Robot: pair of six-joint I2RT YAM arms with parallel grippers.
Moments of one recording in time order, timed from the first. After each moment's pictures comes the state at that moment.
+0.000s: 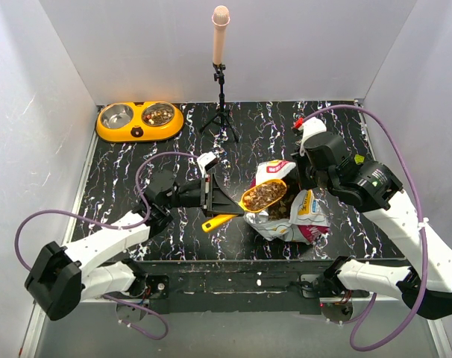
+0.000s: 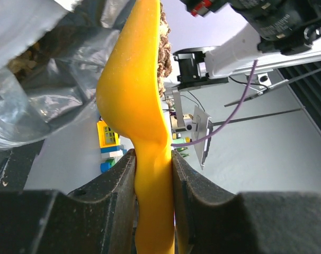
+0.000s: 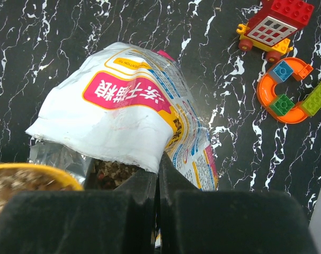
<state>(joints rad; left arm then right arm) -0.72 1.13 0.61 0.62 0.87 -1.43 0.79 1.08 1.48 -1.10 0.34 0.24</state>
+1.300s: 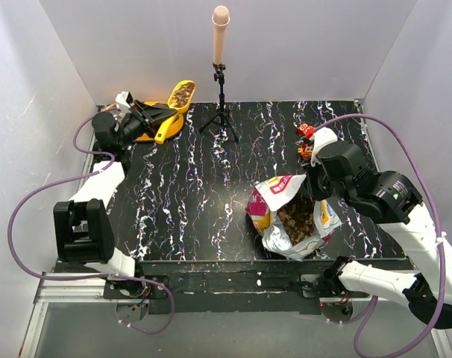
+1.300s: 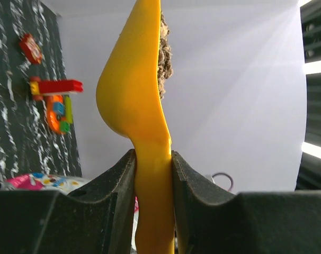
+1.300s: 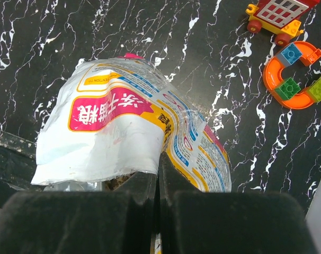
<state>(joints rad) 0.01 1.49 1.03 0.63 0.91 -1.62 0.79 1.00 1.48 -1.21 0.29 0.24</state>
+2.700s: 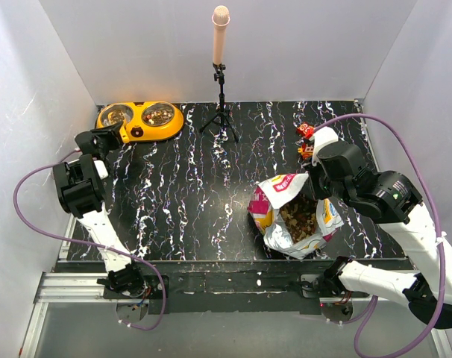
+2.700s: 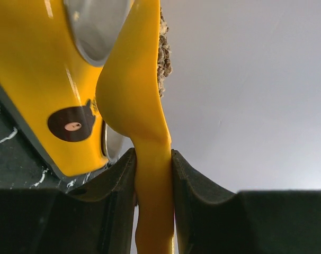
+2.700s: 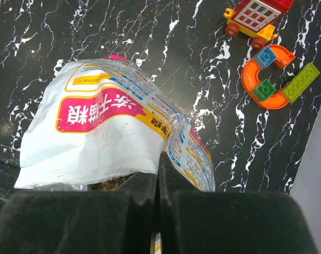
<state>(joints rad) 0.37 2.12 1.16 0.80 0.46 -1.59 0.79 1.00 1.48 -1.22 0.35 0.19</state>
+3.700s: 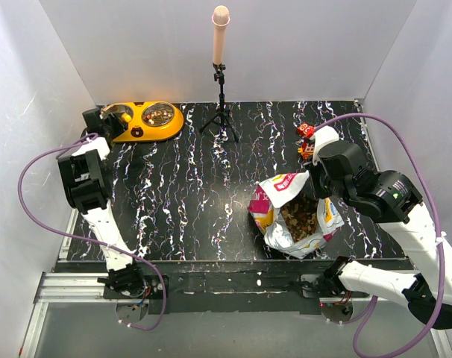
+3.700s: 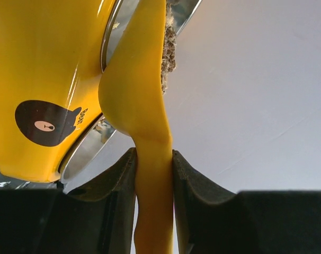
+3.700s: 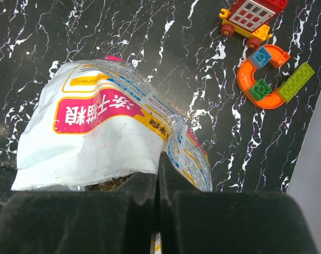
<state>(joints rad) 0.28 2.16 1.50 0.16 0.21 -1.91 0.78 1.00 1.48 -1.22 0.36 0.18</state>
